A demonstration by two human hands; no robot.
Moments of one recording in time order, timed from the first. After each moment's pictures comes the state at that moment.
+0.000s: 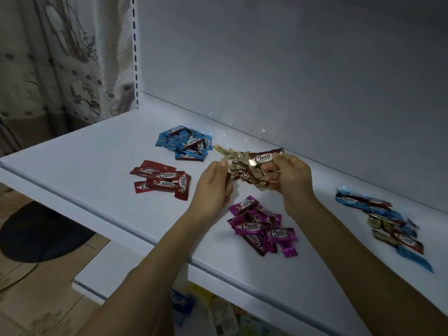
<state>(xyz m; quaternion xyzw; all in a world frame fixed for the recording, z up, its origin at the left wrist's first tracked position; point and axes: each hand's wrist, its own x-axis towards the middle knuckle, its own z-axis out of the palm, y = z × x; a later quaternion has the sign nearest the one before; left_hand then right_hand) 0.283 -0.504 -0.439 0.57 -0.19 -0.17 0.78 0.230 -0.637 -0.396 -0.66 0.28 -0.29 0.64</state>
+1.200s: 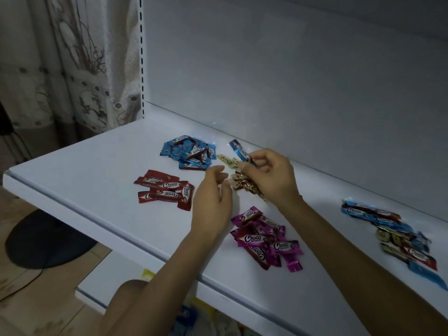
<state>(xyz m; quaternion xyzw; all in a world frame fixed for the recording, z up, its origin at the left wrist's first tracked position) 0.288 -0.509 -0.459 0.75 -0.22 0.06 0.63 0.261 -0.632 -0.401 -0.85 0.13 -0.28 0.43</state>
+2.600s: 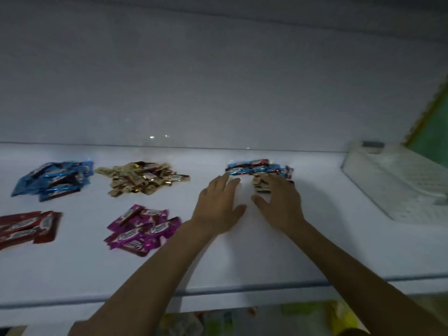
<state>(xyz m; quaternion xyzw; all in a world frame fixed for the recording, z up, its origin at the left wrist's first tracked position) 0.154 -0.666 -0.445 0.79 -0.57 -0.02 0.20 0.025 -0.767 -0.444 -0.87 0.42 -0.23 0.11</state>
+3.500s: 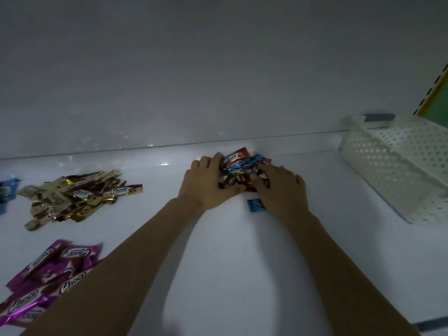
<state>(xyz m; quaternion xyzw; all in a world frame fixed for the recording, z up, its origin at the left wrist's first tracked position) 0.176 -0.798 -0.465 0.80 -0.57 0.00 0.20 0.015 -0.879 -0.478 -0.85 0.48 -0.20 0.13</state>
